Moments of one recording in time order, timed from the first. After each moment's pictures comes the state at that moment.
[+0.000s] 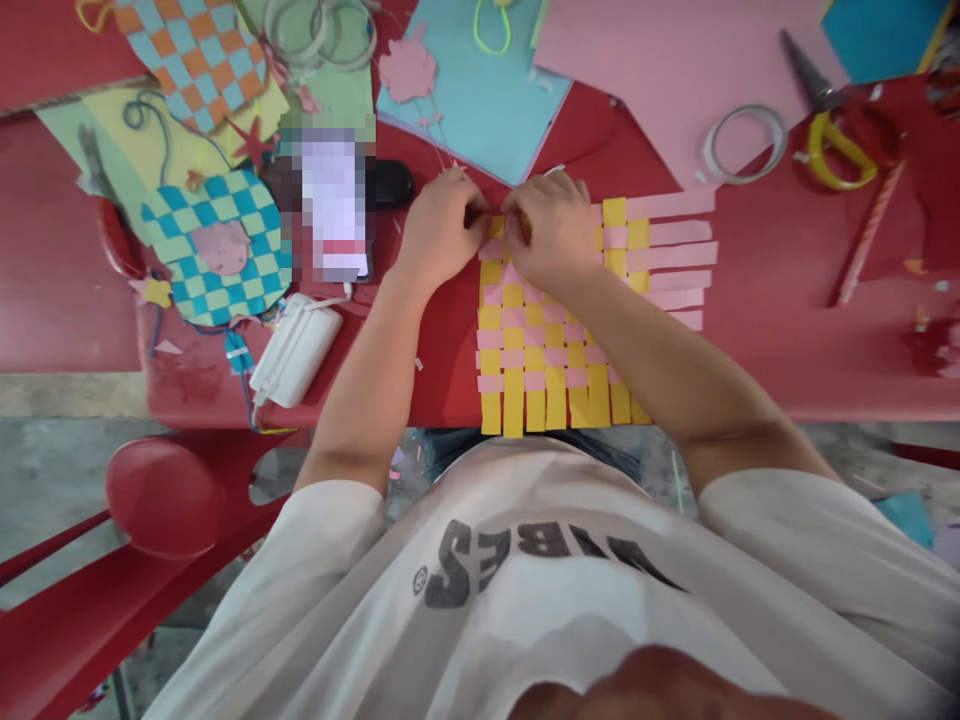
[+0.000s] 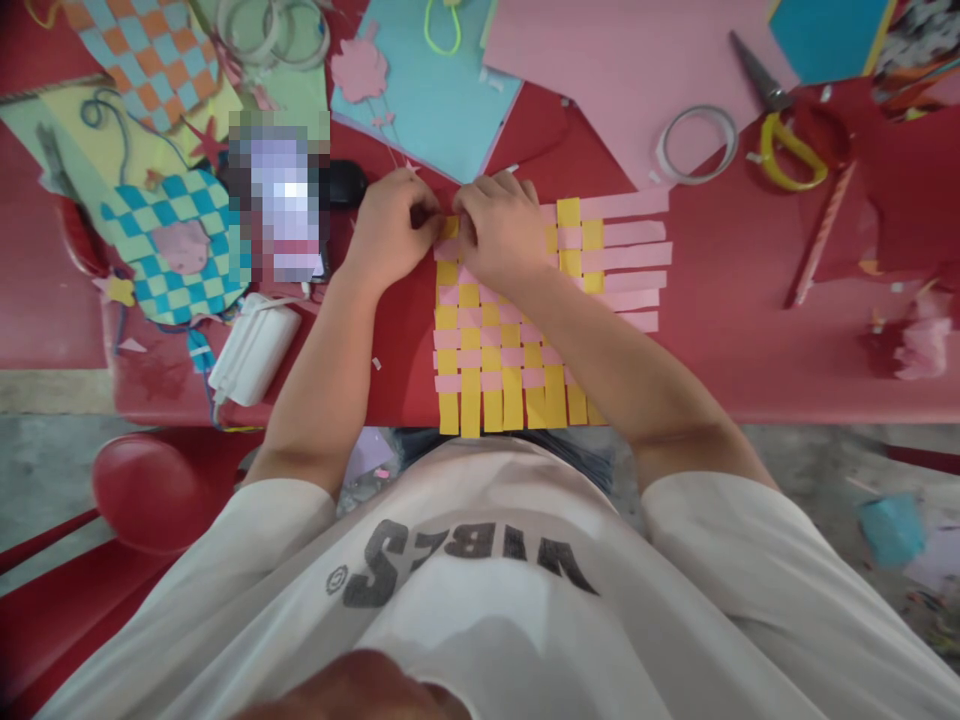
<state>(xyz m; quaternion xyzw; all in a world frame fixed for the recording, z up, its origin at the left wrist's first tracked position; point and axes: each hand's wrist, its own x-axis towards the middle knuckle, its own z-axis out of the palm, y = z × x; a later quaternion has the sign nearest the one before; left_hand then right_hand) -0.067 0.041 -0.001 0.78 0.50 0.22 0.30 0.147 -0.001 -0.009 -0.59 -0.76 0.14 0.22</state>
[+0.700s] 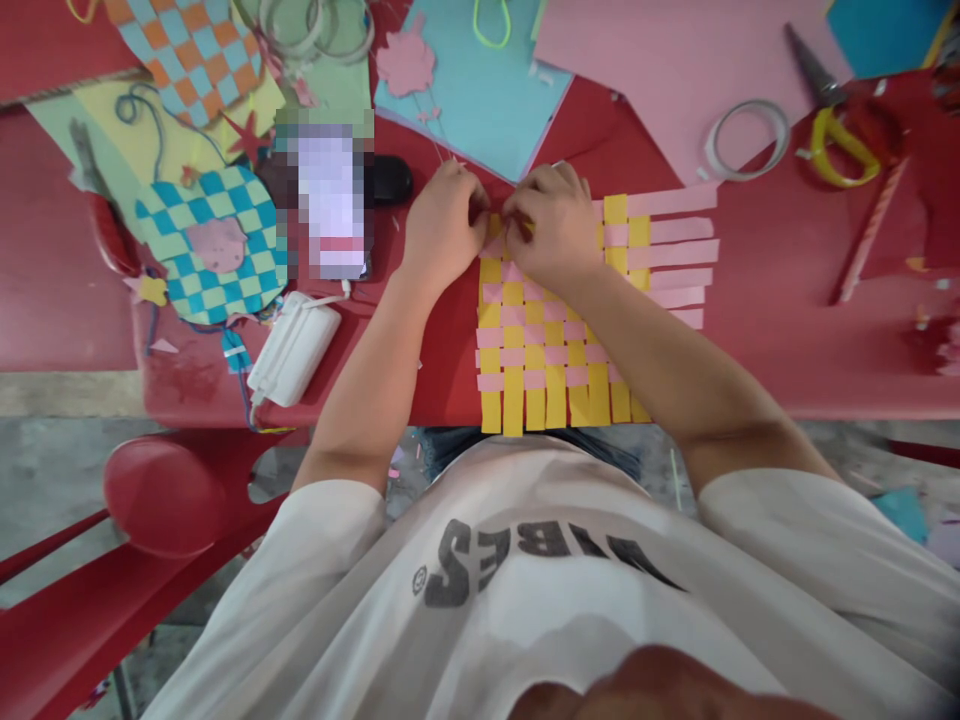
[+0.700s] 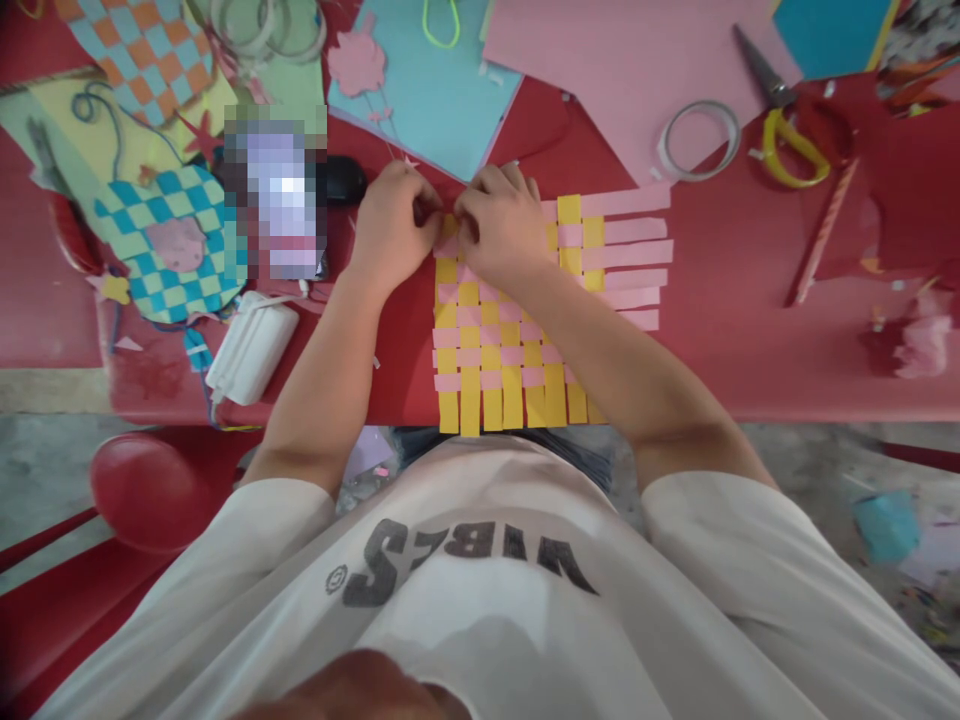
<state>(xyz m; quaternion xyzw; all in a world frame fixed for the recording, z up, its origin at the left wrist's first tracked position) -0.062 0.039 -0.004 0.77 0.52 0.25 0.29 0.151 0.002 -0.017 -0.59 -0.76 0.15 0.24</state>
